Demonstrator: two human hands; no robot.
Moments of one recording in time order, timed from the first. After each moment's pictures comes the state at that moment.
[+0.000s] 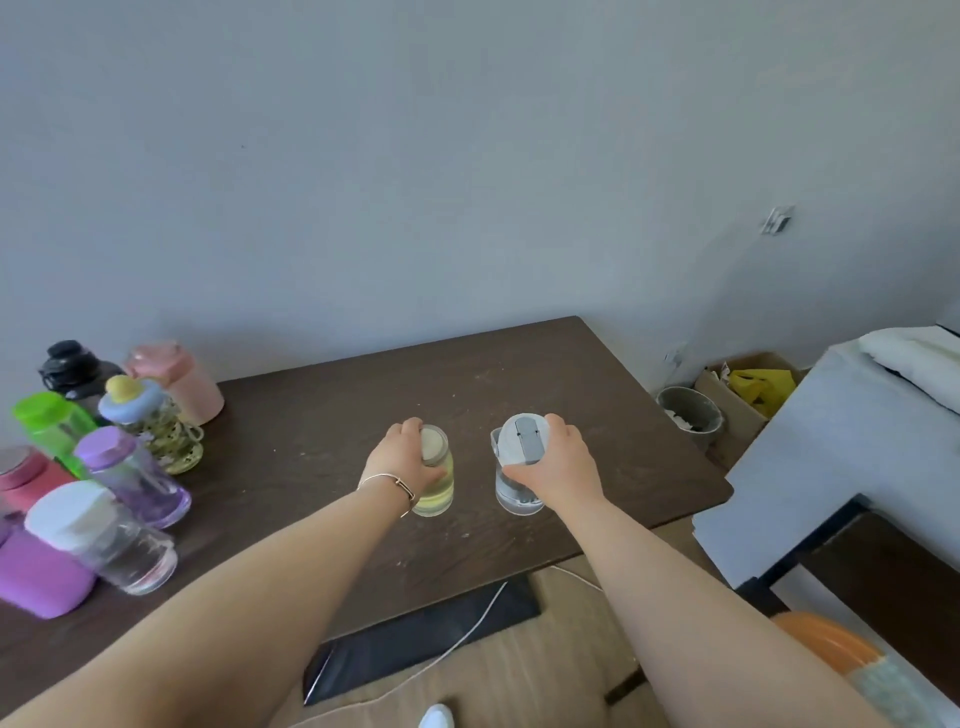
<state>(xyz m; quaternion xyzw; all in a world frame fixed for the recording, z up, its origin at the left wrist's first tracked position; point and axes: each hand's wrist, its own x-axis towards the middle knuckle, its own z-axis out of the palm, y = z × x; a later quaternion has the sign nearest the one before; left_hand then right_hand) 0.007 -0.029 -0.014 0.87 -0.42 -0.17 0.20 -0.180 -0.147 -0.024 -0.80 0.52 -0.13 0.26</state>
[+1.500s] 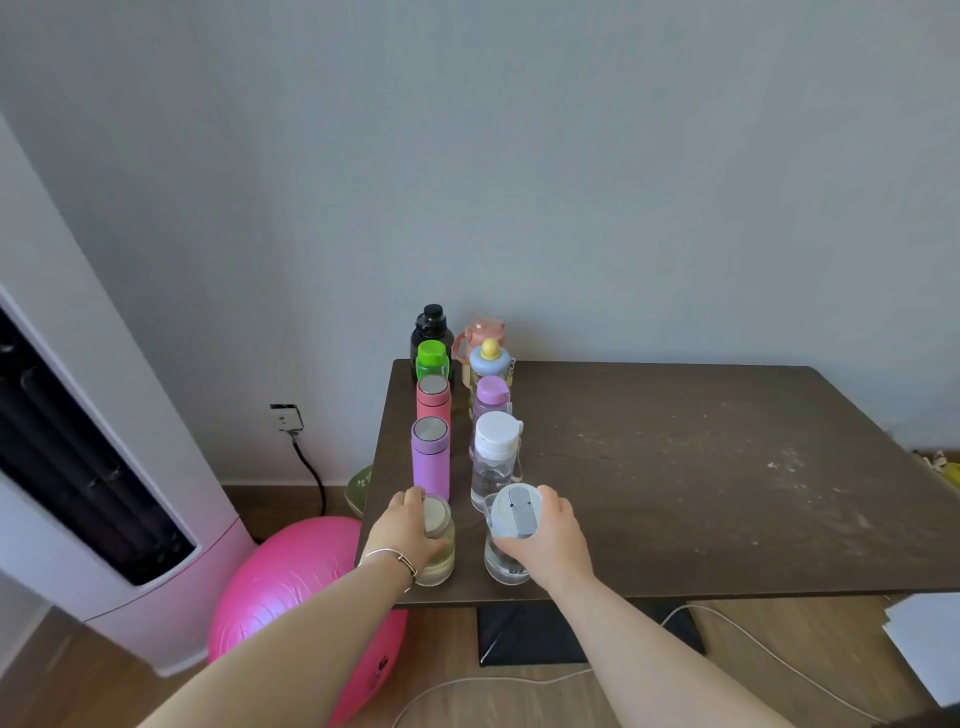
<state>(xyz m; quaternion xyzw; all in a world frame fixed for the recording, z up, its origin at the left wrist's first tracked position) 0.261 0.419 -0.048 0.91 -0.30 -0.17 0.22 0.122 0.267 -0.063 -0.85 0.42 -0.08 0.31</state>
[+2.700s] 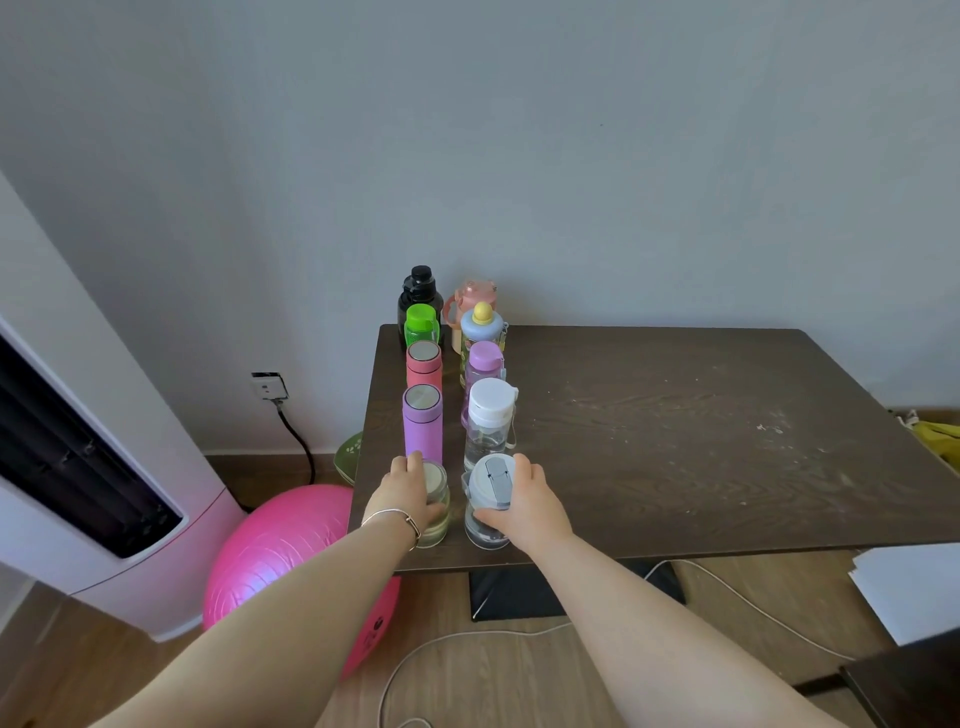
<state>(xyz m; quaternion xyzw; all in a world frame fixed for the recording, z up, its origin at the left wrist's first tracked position) 0.278 0.401 -0.074 0.92 -0.32 -0.19 0.13 0.142 0.270 -0.080 -0.89 0.37 0.00 0.26</state>
